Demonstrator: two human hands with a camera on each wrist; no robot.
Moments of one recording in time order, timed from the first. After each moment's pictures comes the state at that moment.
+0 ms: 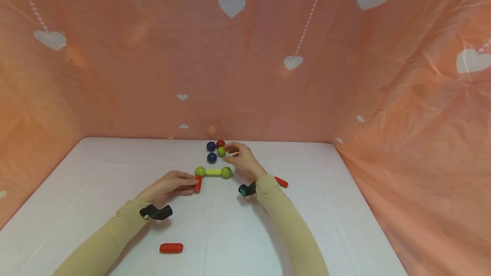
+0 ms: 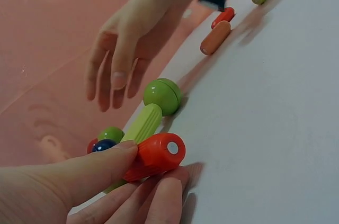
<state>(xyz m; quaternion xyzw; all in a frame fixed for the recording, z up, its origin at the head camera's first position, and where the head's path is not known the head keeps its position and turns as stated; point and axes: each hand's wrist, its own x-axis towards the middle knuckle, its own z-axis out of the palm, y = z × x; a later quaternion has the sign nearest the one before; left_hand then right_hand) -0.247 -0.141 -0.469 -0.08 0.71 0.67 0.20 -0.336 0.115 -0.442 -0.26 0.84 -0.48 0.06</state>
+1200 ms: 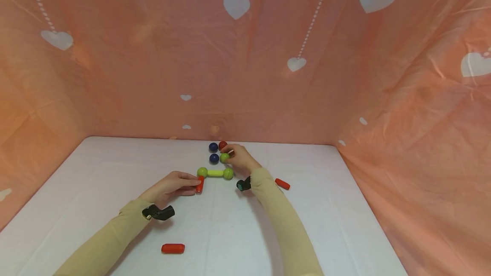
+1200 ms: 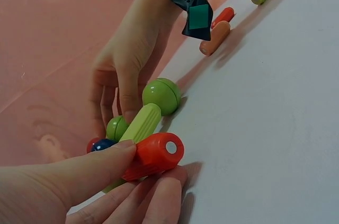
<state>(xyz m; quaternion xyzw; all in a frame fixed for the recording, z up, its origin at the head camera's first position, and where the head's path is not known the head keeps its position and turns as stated) -0.246 -0.142 -0.471 -0.07 0.71 0.67 0.20 -0.356 0.097 -0.447 -0.24 0.88 -0.39 0.11</state>
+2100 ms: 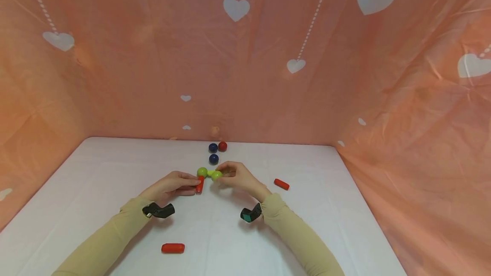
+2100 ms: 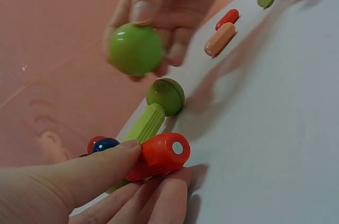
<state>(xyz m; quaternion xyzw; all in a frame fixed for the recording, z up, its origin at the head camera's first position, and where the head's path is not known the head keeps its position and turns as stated) -0.244 -0.145 -0.469 -0.05 0.68 0.69 0.22 -0.277 0.109 -0.441 -0.26 0.76 -0.57 0.18</state>
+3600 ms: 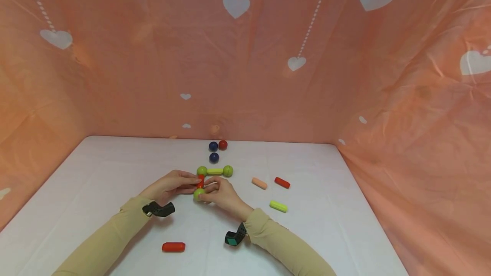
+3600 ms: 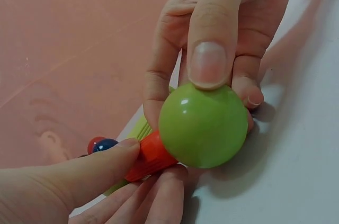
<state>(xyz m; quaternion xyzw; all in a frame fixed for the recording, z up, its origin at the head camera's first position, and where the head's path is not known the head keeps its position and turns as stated) -0.244 -0.148 -0.470 -0.03 0.67 0.71 0.22 -0.228 0.063 -0.468 -0.17 0.76 -0.59 0.20</state>
